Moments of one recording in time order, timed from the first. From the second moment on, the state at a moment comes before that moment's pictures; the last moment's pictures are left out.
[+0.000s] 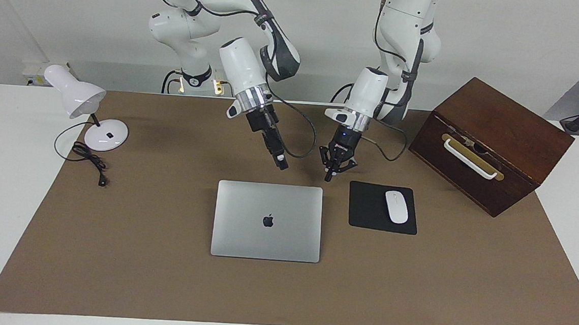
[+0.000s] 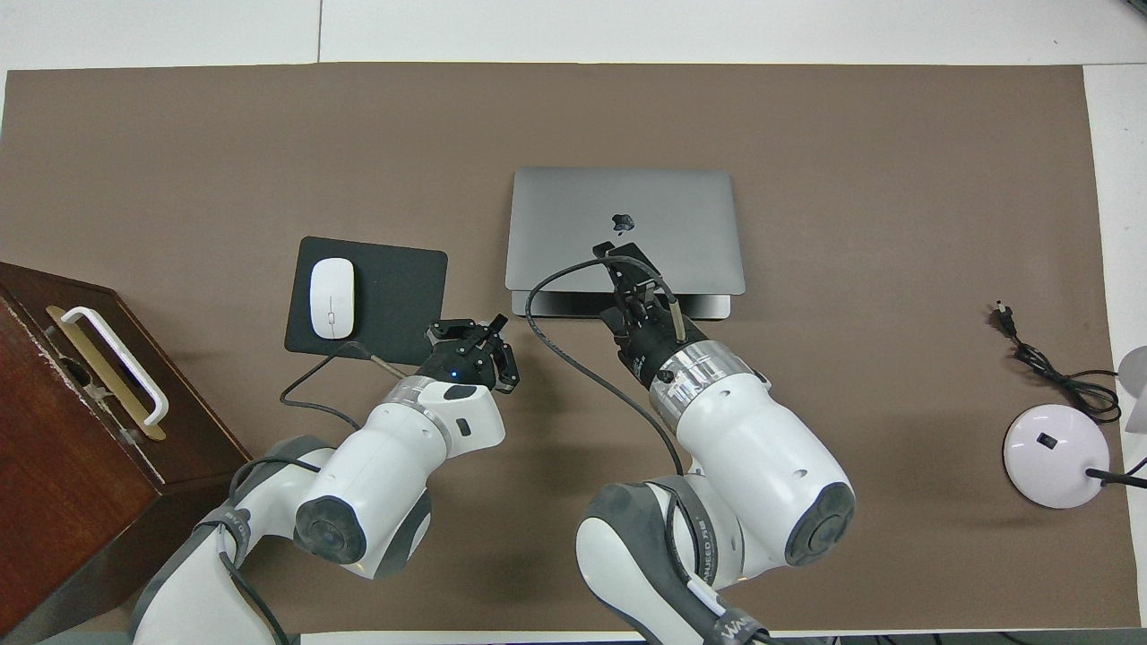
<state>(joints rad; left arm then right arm) -0.61 0.18 0.00 -2.52 -0.08 3.47 0.20 0.44 0.11 0.26 -2.28 0.78 3.34 1.13</state>
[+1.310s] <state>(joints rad) -0.61 0.33 0.00 -2.37 -0.08 3.48 0.16 0.43 0.10 0.25 -2.36 0.78 3.33 1.11</state>
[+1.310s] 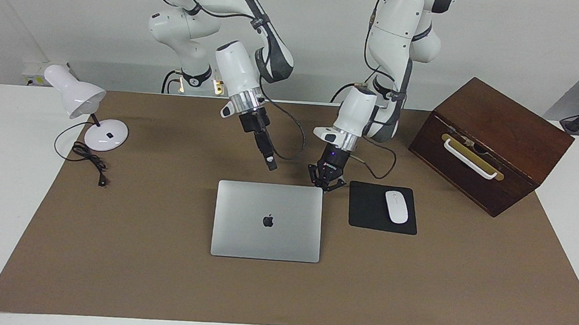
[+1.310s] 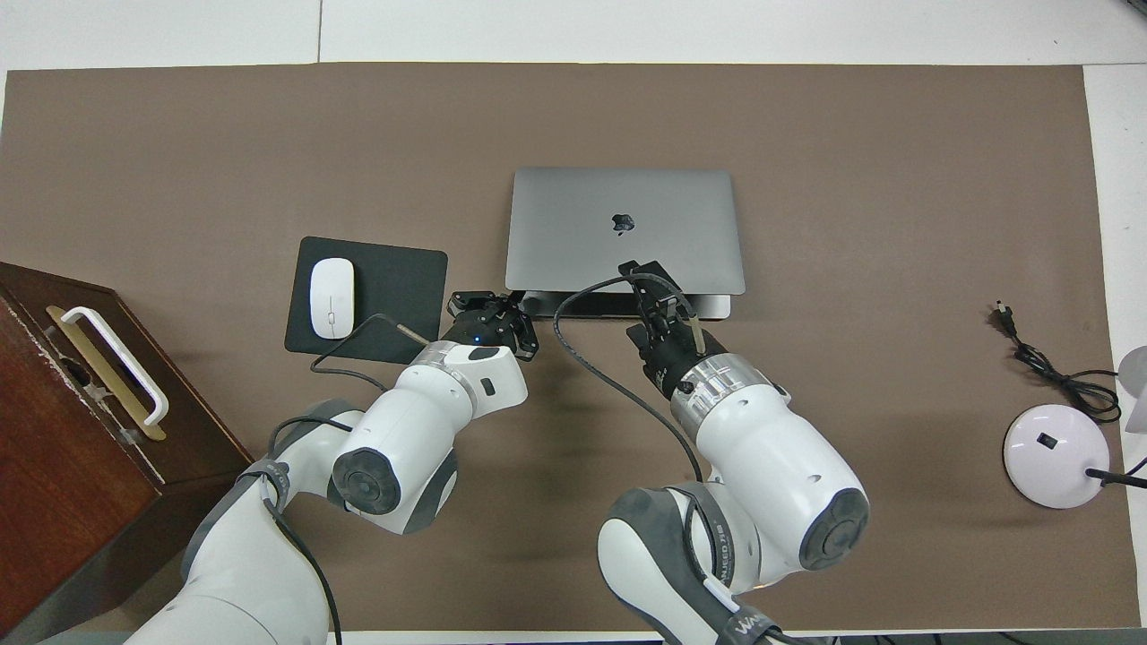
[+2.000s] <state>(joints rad) -0.61 0.36 0.00 -2.35 -0.08 3.48 0.16 0.40 0.13 0.24 -2.35 0.78 3.33 1.08</state>
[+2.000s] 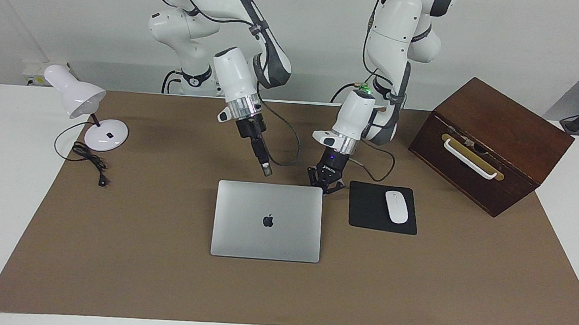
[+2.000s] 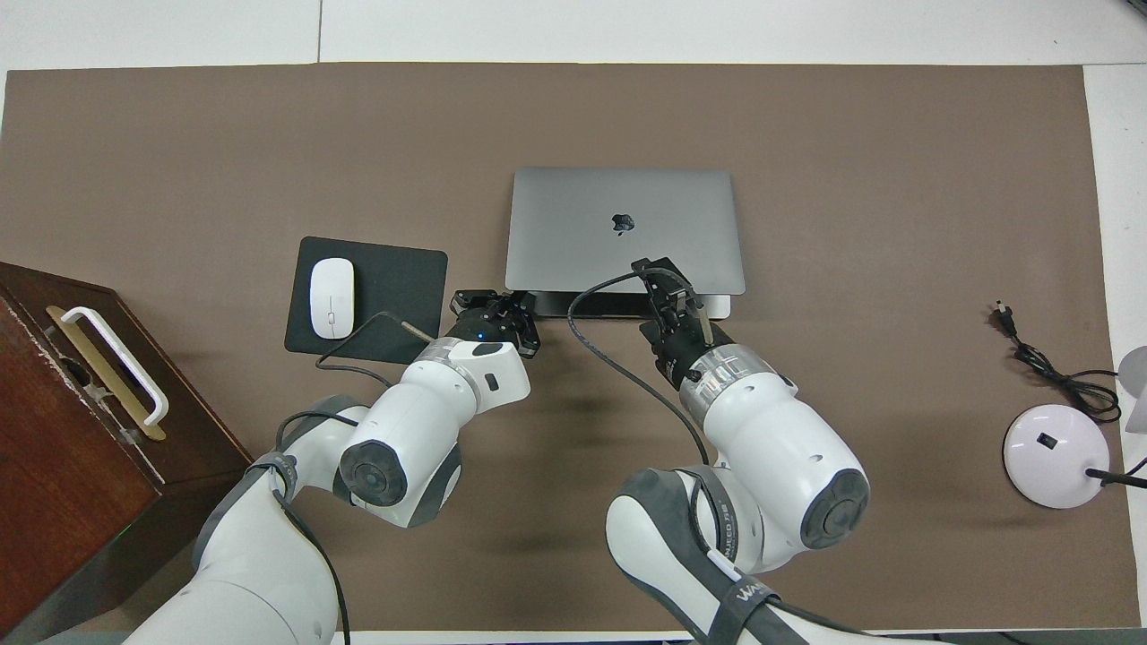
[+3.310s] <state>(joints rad) -0.61 0.37 0.00 -2.34 -0.08 3.48 0.16 0.38 0.21 0.22 -2.27 0.78 3.28 1.03</state>
